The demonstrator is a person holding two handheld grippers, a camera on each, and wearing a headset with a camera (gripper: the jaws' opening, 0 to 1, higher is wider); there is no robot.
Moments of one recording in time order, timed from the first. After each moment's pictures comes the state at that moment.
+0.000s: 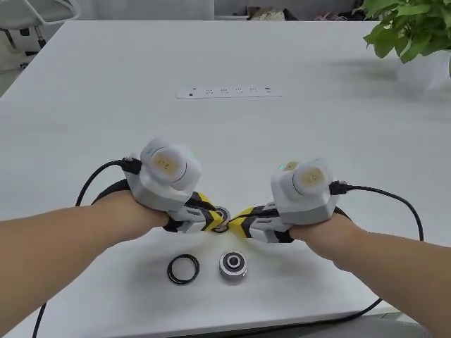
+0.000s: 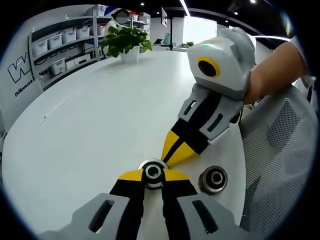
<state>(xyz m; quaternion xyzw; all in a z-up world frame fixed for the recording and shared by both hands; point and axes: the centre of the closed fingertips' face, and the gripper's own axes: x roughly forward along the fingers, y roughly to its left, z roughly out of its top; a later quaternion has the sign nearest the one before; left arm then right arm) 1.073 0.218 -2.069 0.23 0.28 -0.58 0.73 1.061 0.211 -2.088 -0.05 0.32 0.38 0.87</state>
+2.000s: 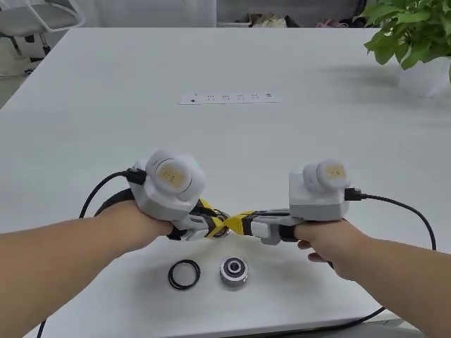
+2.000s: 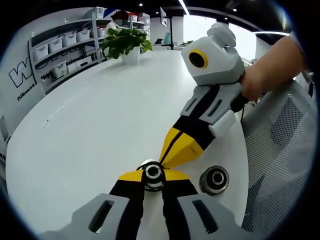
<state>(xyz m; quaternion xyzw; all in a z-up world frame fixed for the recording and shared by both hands) 1.073 0.217 -2.068 0.25 0.27 -0.57 0.74 1.061 0.219 -2.064 0.14 0.31 0.37 0.87</state>
